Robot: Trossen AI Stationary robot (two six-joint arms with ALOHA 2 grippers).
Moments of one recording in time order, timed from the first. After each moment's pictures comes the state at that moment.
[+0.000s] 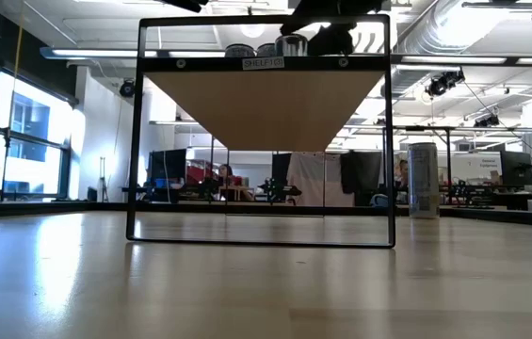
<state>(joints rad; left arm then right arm) 0.03 1.08 1.19 -0.56 -0.50 0.19 -0.17 1.40 1.26 -0.35 0.09 0.13</state>
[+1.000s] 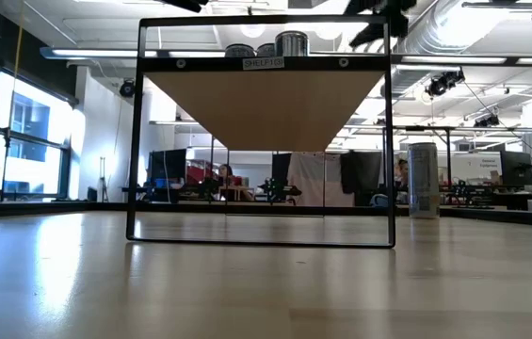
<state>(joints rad) 0.03 1.08 1.19 -0.56 -0.50 0.19 -0.14 1.15 1.22 -0.67 0.16 0.20</state>
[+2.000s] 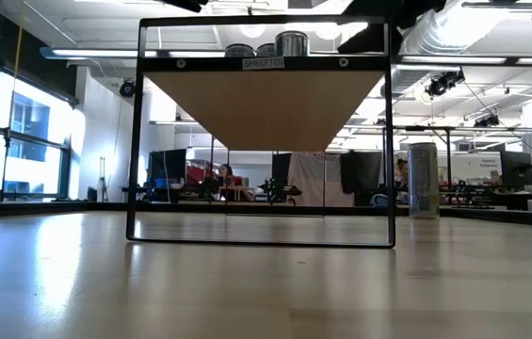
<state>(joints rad) 0.03 1.08 1.19 -0.56 -0.50 0.19 -0.06 1.08 0.92 -0.27 0.12 0.17</state>
